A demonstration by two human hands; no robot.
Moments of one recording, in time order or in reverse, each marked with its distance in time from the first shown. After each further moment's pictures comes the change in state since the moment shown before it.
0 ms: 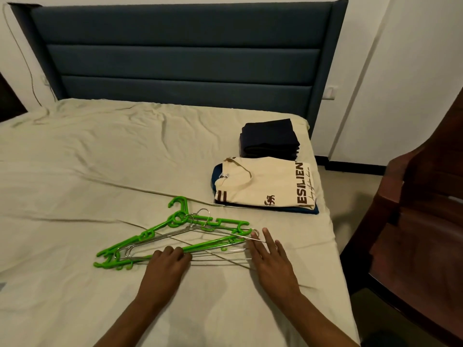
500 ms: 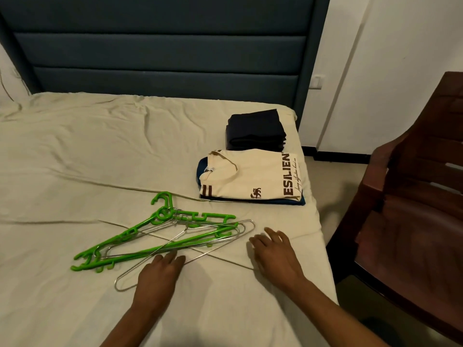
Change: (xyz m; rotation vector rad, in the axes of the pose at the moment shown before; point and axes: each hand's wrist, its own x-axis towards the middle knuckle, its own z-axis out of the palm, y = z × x) left_hand 0.002 0.034 0.006 -0.081 -0.257 -0.229; right_hand -0.008 0.045 -0.007 0.034 -0.043 0.016
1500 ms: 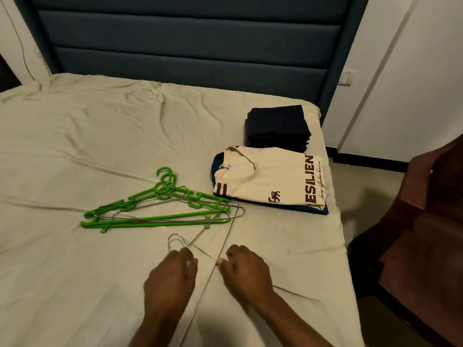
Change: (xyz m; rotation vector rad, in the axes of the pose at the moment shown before) left_hand 0.004 0.041 -0.045 -0.350 0.005 -0.432; right_hand 0.043 -0.088 0.020 0.486 -0.197 0.245
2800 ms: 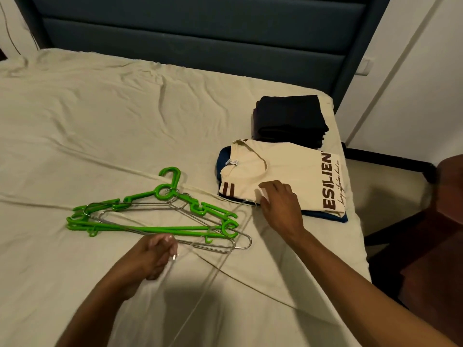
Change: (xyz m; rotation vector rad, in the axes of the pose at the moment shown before) left_hand 0.088 -0.051 -0.030 -1.037 -0.490 -0.101; right_hand 0.146 0.049 -0.062 -0.213 0.286 -0.099
